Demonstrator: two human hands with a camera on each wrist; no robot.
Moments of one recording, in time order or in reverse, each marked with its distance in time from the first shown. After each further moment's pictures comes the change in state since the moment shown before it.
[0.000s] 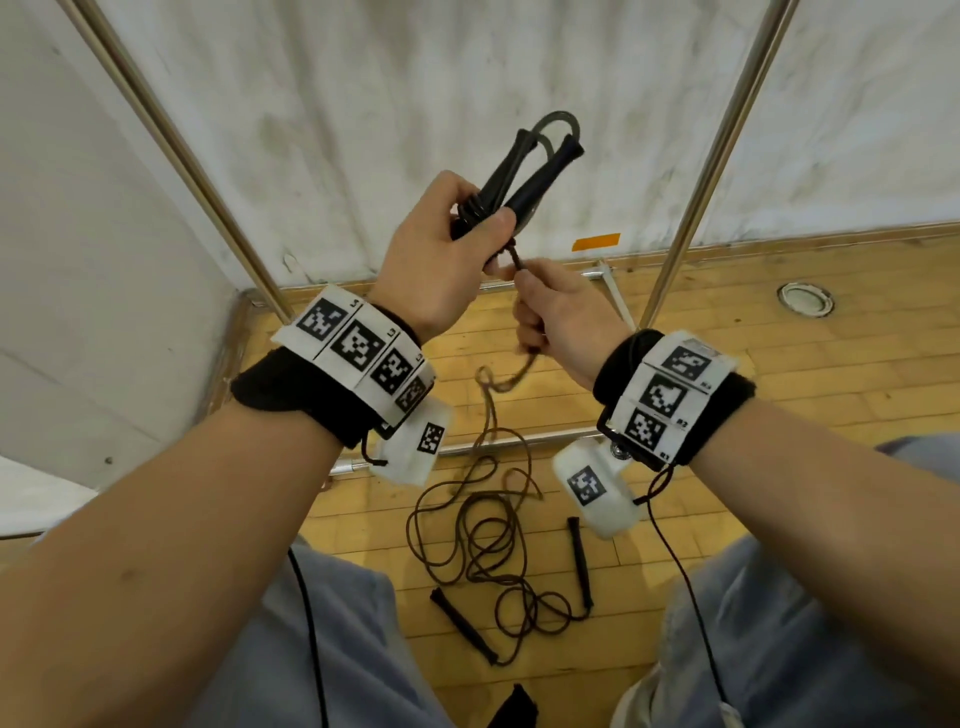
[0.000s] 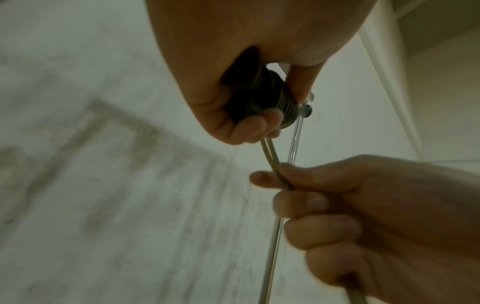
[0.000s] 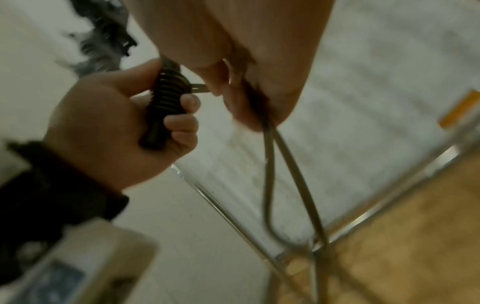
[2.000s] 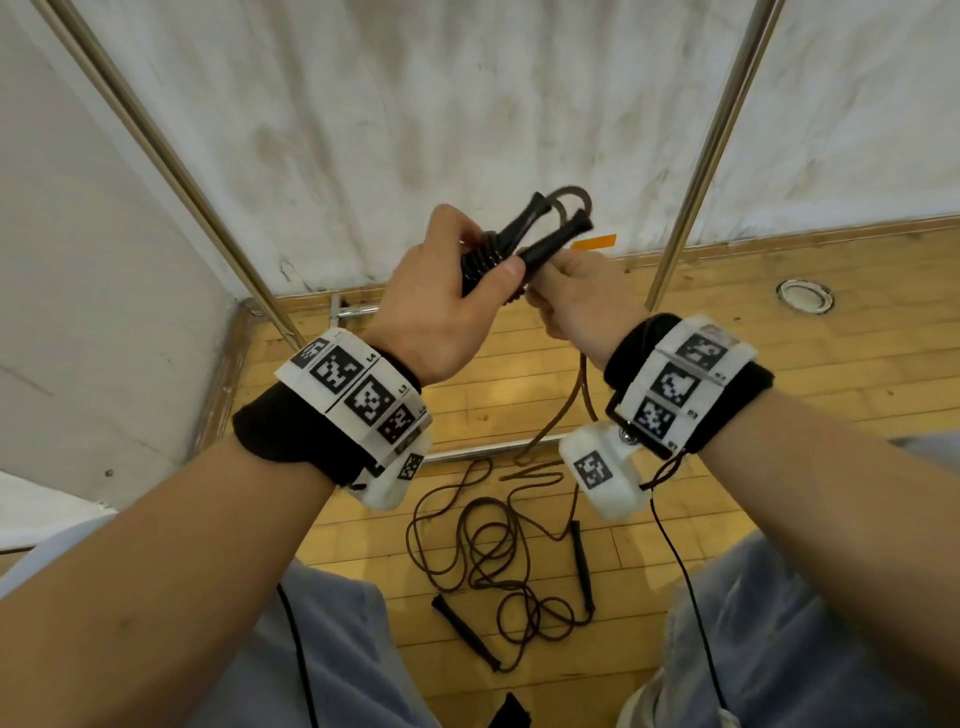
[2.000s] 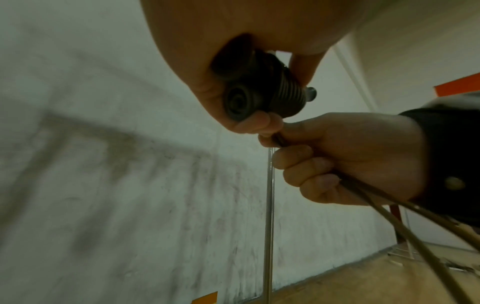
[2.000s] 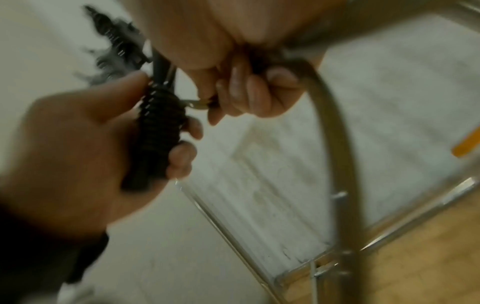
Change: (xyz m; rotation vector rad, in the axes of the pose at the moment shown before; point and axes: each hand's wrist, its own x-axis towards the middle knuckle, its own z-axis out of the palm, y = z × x) left_hand -0.020 -0.003 0.006 0.354 -0.053 0.178; right_hand 0.005 -0.011 -0.021 -0.199 0.053 -0.116
